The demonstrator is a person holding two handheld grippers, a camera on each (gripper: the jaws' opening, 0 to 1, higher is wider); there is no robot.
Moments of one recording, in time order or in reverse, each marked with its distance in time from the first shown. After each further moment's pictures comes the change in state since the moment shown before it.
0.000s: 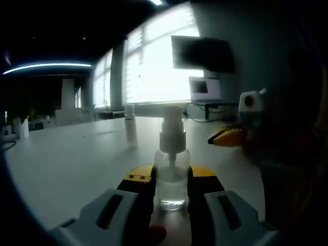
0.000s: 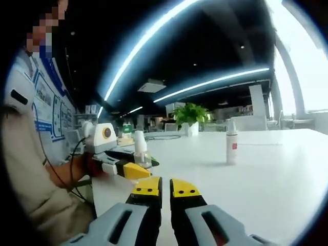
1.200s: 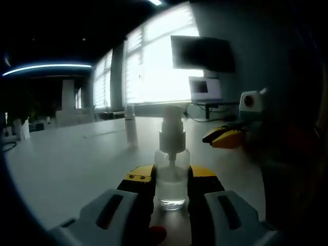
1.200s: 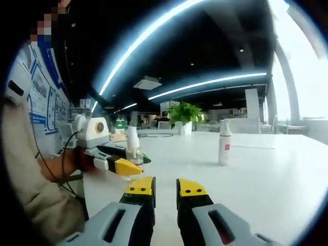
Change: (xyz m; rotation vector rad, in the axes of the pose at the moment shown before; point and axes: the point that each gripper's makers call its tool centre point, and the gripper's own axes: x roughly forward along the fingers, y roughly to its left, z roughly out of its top) left arm 0.000 -0.001 0.000 0.009 0.000 0.003; right arm -0.001 -0.013 -0.003 -0.057 0.019 -0.066
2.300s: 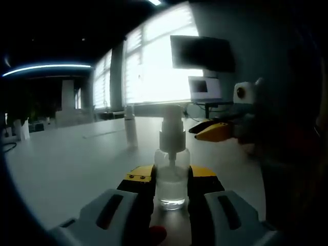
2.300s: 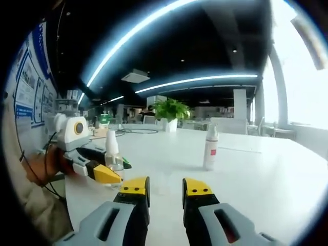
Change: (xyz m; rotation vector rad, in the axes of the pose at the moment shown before) left arm 0.000 0.000 0.000 0.005 0.001 -0.003; right arm 0.021 -0.023 0.012 -0.035 0.046 -0.131
